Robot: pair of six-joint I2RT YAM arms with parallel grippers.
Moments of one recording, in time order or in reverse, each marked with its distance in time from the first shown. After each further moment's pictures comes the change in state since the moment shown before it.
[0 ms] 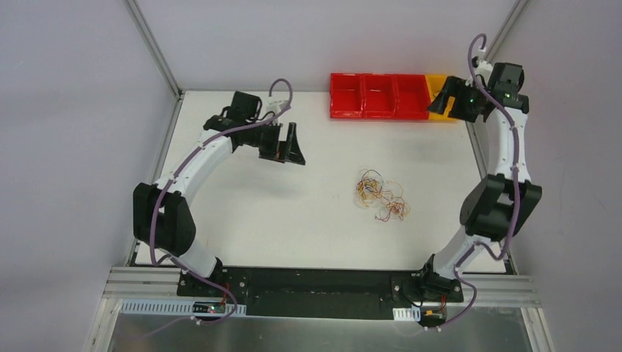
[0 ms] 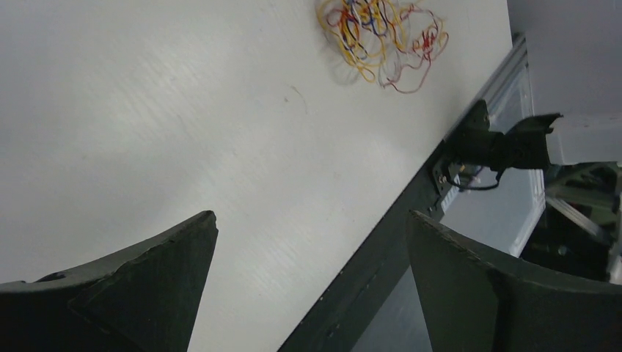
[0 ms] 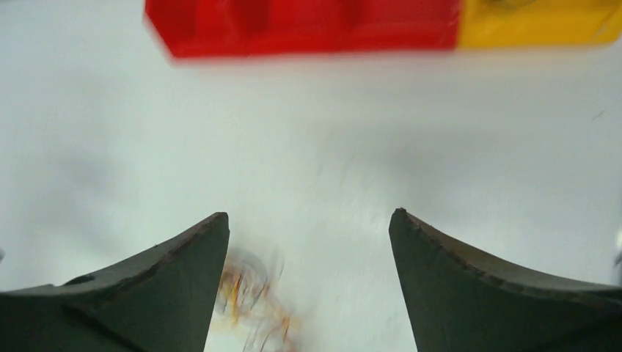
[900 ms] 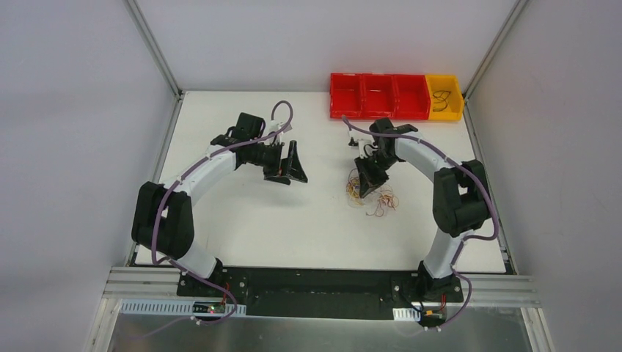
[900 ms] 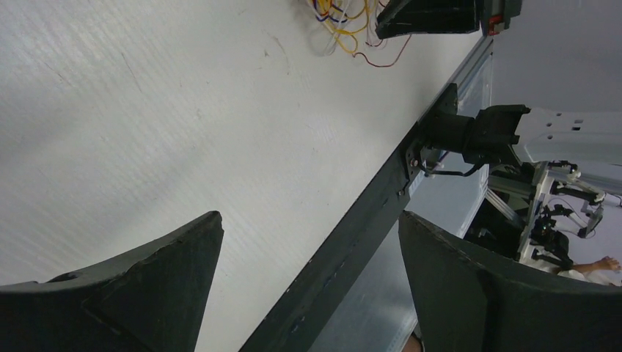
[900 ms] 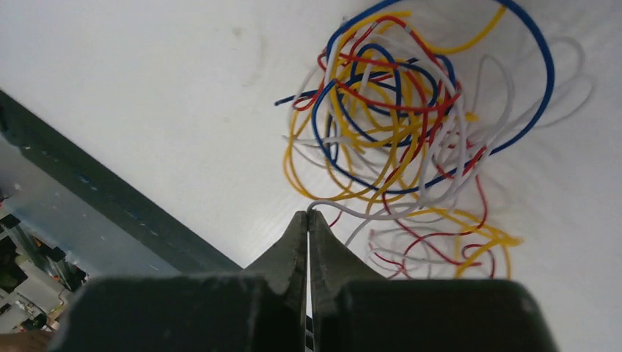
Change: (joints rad) left arm -0.058 -0.003 -0.235 0.152 0.104 -0.142; right arm 0.620 -0.047 -0.541 -0.266 0.072 -0.184
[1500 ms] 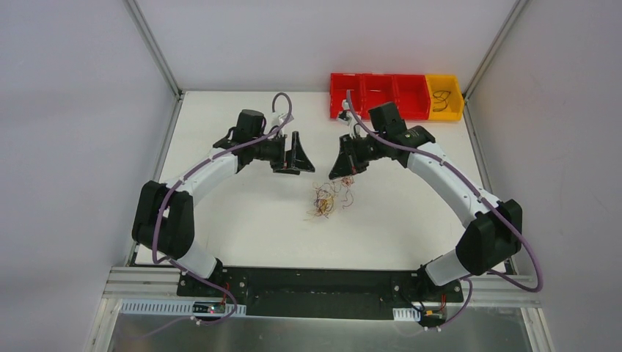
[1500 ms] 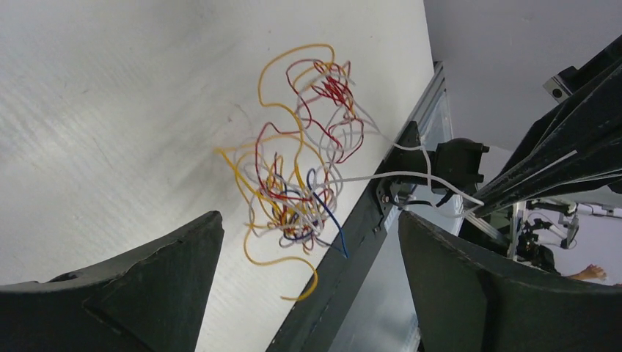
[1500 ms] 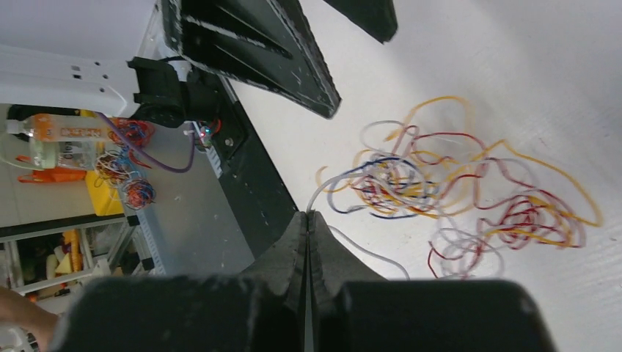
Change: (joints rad) left arm -0.007 0.001 -0.051 0.278 0.054 -0.162; right arm 0.170 -0.314 0.046 0.228 -0.336 0.264
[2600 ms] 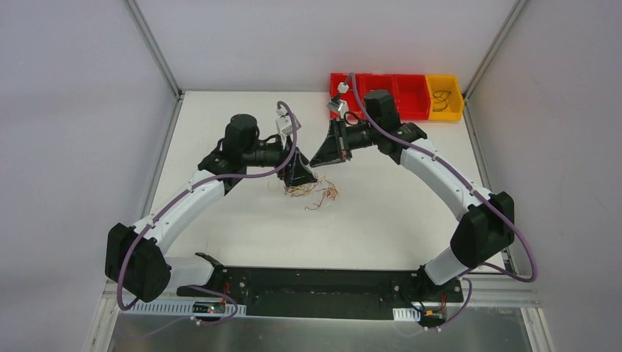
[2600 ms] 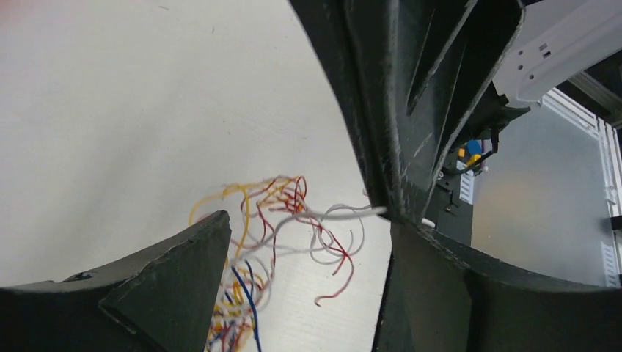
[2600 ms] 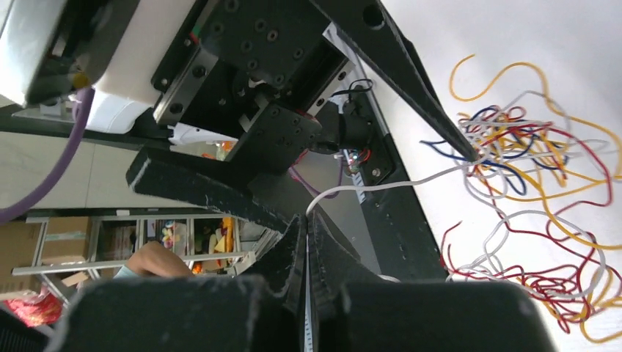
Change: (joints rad) left arm -0.119 -0.290 -0.085 0.144 0.005 0.351; right arm 0.023 0.057 0.047 0.344 -0.298 0.514
